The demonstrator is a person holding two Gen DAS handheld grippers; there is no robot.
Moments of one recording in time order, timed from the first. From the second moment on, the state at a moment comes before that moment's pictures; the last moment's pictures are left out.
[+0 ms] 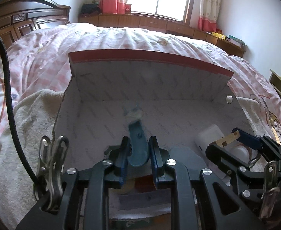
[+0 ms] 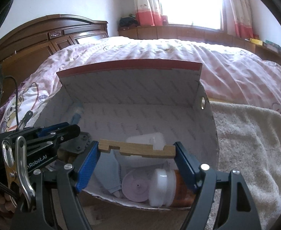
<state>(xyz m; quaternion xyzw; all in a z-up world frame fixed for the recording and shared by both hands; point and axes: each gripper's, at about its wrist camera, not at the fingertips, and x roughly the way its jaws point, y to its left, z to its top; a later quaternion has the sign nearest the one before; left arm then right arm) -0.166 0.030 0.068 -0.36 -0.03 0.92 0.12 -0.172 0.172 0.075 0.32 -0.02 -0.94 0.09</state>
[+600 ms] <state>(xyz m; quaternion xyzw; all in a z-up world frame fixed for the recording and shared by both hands) -0.159 0.024 0.072 -0.36 -0.03 0.93 0.11 -0.162 0.175 0.082 0.30 -0.05 -0.95 0.10</state>
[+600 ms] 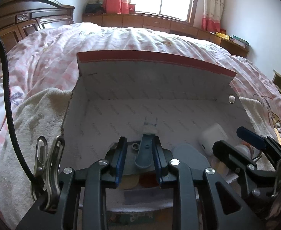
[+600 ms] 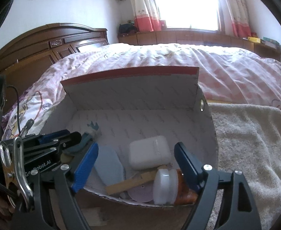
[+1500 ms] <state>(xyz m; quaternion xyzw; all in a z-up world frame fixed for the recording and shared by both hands) -0.112 0.014 0.087 -0.36 -0.04 0.93 0.11 -0.120 0.185 0.090 0.30 -0.08 -0.95 0.10</state>
